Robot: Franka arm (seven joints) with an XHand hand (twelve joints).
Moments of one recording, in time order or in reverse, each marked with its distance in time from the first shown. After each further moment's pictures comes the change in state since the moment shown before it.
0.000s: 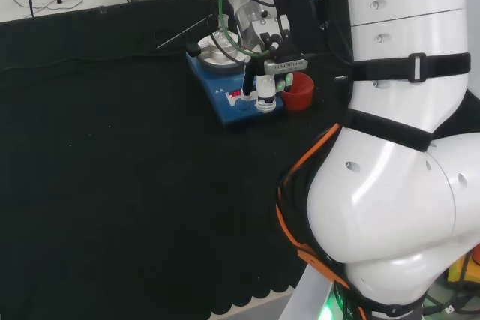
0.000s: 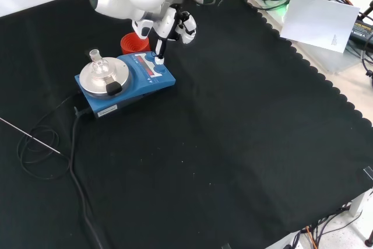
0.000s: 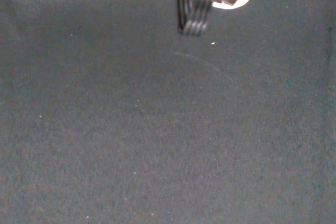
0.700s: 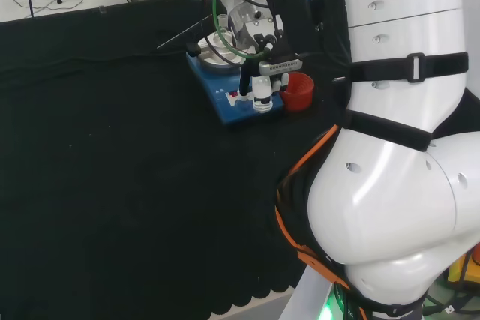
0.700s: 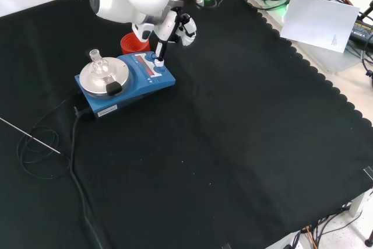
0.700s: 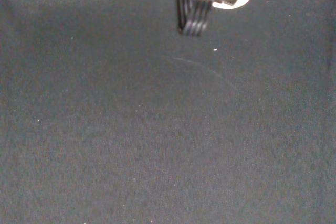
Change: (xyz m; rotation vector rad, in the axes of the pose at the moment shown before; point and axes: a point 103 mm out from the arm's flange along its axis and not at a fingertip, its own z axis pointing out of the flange) arm 0.008 0.004 -0.002 -0.004 -0.030 0.013
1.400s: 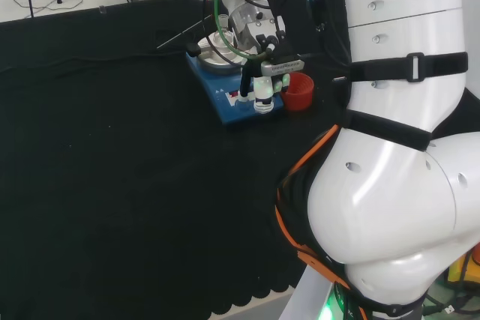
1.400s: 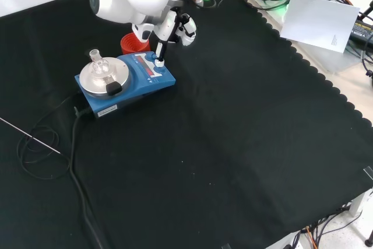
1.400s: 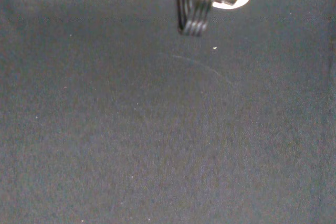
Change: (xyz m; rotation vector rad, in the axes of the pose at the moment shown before) arm -0.004 0.001 0.001 0.005 0.002 -0.015
